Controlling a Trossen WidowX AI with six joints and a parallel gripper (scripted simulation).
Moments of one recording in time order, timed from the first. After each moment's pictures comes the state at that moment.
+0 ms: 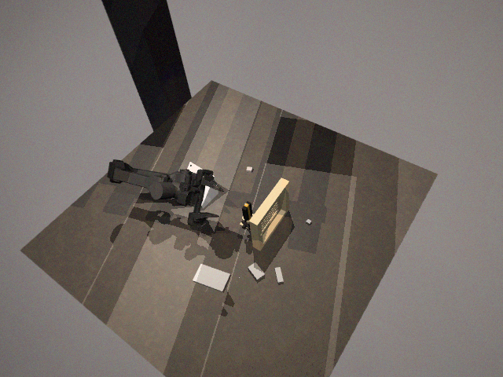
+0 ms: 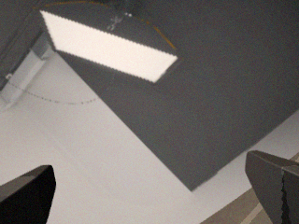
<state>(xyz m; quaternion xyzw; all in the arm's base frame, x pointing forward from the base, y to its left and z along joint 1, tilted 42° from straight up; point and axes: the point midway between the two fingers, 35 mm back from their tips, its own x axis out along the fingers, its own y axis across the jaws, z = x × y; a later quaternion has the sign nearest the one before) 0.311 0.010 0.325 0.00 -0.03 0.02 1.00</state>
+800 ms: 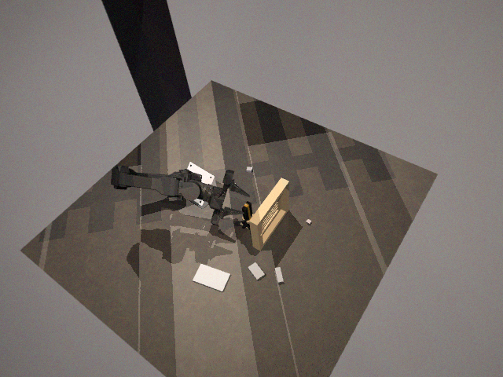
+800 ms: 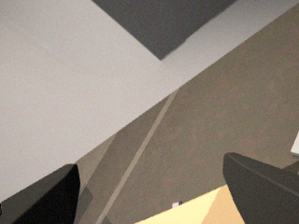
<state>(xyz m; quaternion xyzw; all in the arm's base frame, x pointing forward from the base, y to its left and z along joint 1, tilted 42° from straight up) 0.355 0.017 0.240 0.03 0.25 -0.05 0.97</state>
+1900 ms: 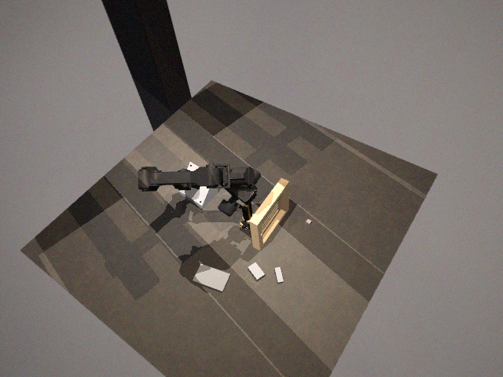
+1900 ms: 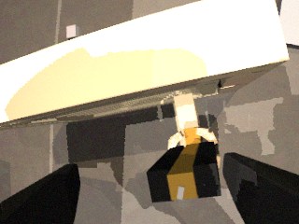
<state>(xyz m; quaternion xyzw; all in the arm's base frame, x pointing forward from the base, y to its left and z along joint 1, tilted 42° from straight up) 0.338 0.024 0.148 -0.09 0.59 -0.22 0.77</state>
